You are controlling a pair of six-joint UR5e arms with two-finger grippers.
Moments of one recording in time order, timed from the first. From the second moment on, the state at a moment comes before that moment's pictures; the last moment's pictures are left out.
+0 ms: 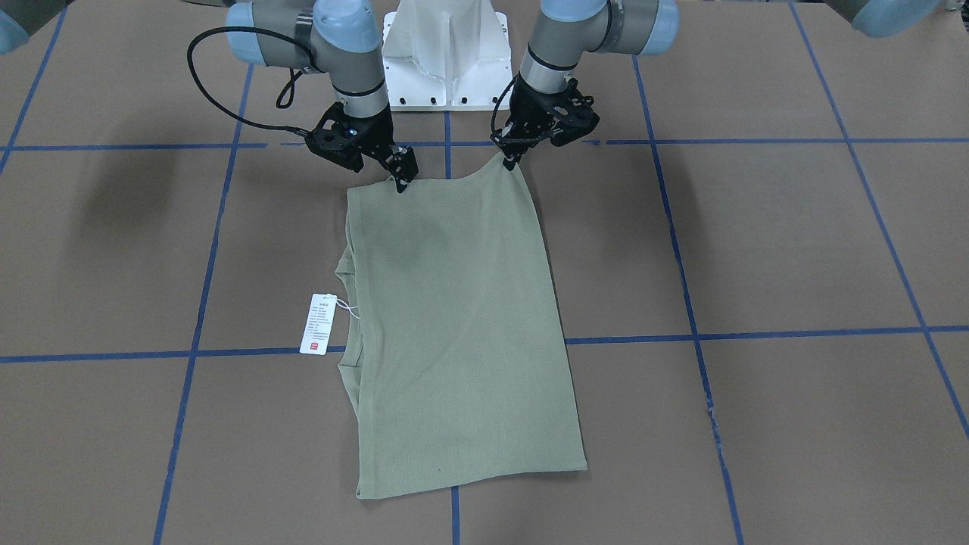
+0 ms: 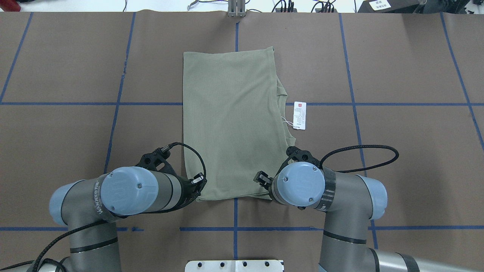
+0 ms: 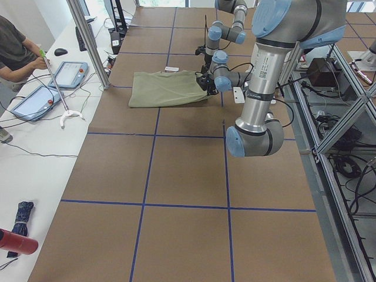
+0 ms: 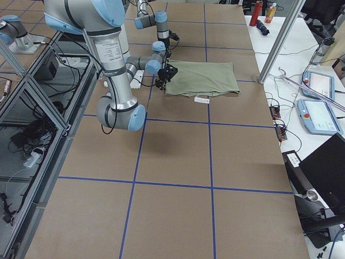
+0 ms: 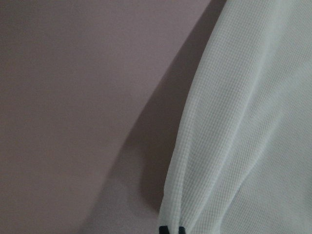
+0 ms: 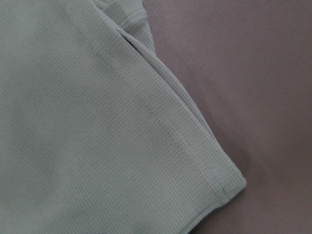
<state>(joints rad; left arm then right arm) -0.29 -1.98 -1.92 -1.82 -1.67 -2.02 0.28 -1.11 1.84 -1.52 1.66 1.93</state>
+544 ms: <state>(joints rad) -0.29 -1.98 -1.93 -1.82 -1.67 -2.02 0.28 -1.11 1.82 -1.52 1.66 1.93</state>
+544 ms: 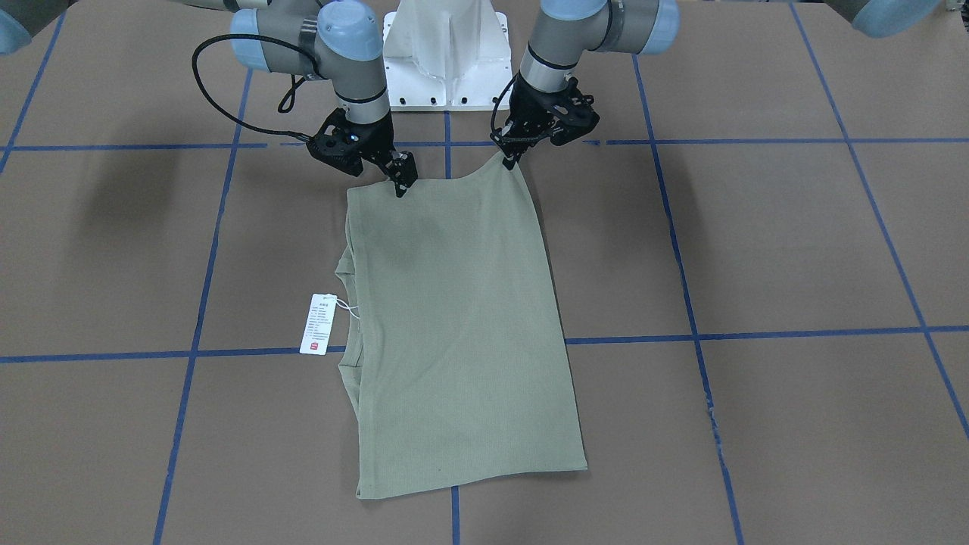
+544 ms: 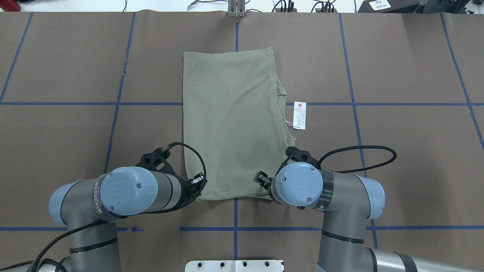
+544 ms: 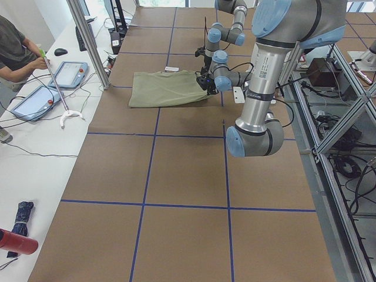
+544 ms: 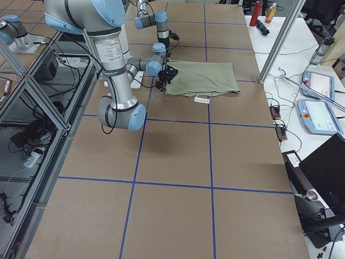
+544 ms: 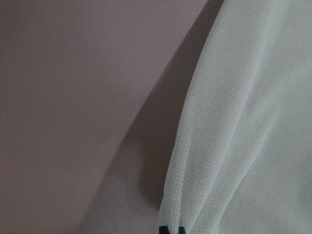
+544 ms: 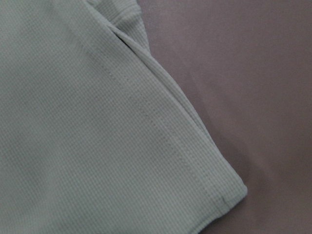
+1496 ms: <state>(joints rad) -0.29 -1.97 -1.92 -1.82 -1.67 -2.02 0.28 -1.10 1.82 -1.52 1.67 1.93</state>
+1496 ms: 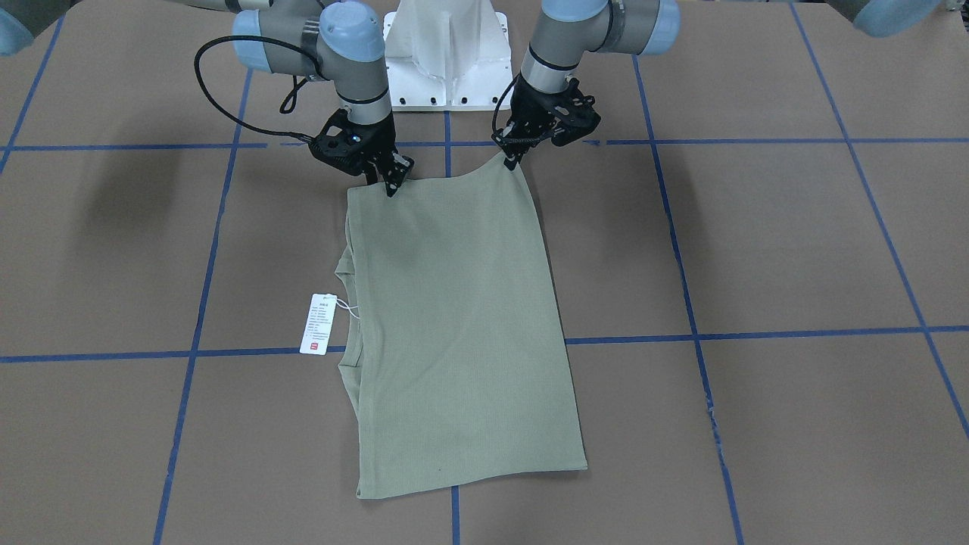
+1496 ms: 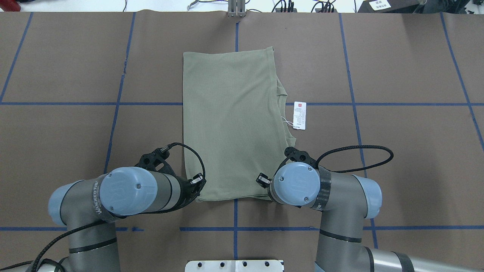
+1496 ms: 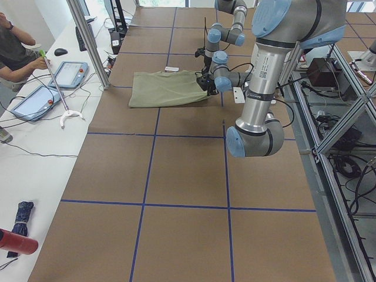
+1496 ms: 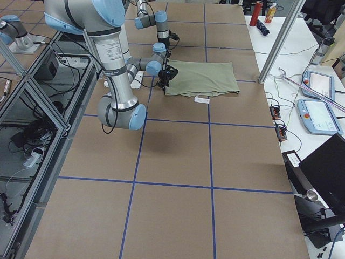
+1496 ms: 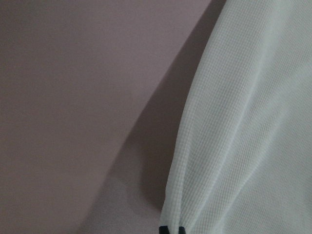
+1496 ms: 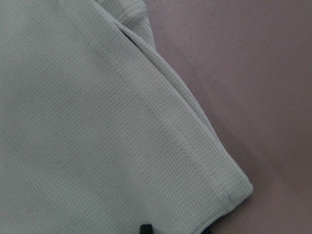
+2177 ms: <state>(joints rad) -0.29 -1.97 -1.93 -1.82 -1.67 -2.02 0.29 -1.11 1.86 -1.52 1.67 1.94</state>
